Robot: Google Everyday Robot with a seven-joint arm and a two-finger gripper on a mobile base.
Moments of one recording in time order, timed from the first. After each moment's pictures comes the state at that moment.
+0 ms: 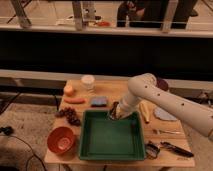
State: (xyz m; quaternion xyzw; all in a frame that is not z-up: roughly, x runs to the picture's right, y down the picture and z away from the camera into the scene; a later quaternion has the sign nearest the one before) arm 0.089 0.145 0.773 -0.14 -0.34 -0.64 0.68
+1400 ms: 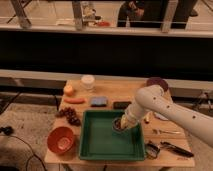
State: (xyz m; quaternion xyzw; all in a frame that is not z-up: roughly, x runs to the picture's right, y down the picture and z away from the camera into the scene) arm 0.111 0.197 0.762 -0.14 -0.36 -0.61 0.69
